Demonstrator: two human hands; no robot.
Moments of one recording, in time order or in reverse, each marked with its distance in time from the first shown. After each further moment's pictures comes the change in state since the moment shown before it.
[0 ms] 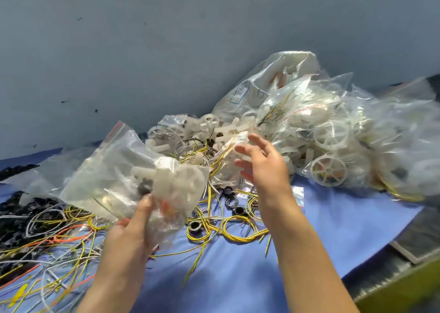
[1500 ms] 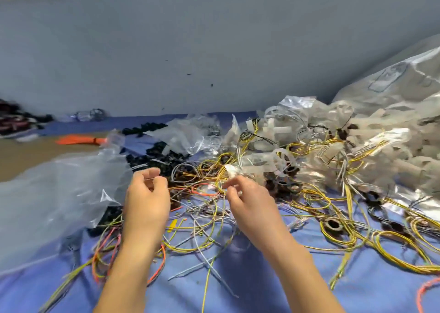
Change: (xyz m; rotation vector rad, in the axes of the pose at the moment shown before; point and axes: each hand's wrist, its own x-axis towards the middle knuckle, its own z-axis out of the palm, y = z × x) left_hand 0.033 0.064 -0.183 0.691 0.674 0.248; right_hand -0.091 0.126 0.185 -0.871 -0.667 -0.300
